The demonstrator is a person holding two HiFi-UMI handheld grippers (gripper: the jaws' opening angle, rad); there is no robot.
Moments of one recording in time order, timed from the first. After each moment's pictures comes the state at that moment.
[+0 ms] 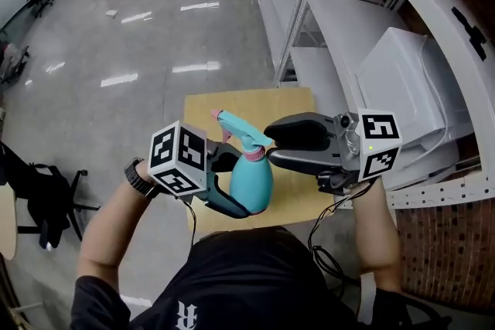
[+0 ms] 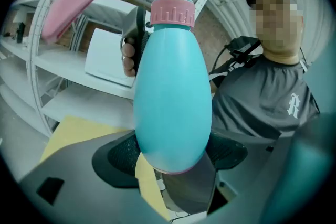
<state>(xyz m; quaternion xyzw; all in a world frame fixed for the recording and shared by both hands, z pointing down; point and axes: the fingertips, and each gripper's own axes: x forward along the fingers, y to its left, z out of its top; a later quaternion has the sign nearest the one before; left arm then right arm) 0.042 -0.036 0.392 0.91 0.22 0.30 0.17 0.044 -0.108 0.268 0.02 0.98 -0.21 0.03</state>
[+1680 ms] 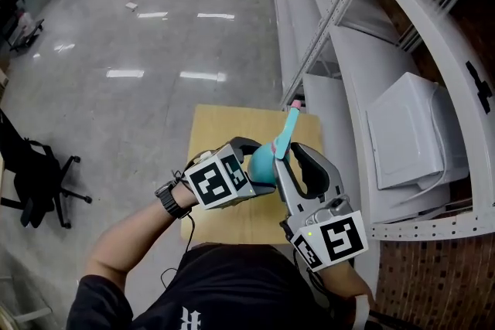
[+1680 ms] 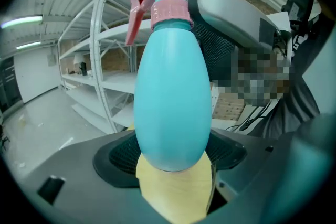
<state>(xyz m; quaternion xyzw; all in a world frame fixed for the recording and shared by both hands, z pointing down) 0.049 -0.134 0.420 0.94 -0.11 0.32 0.07 0.033 -0.136 0.280 -0.44 0.90 0.00 -0.03</state>
